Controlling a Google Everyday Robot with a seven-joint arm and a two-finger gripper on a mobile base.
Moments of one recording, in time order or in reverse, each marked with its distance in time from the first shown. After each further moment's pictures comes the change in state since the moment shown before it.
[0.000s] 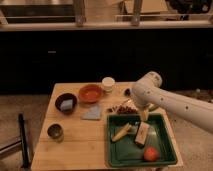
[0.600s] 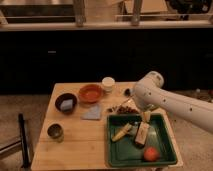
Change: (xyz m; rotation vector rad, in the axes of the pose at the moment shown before) arm 0.000 0.012 -0.017 -0.004 0.022 -0.004
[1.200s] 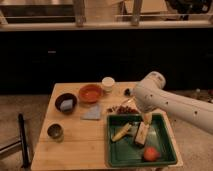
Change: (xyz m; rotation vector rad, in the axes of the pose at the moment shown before) arm -0.004 0.014 -0.024 0.003 0.021 0.003
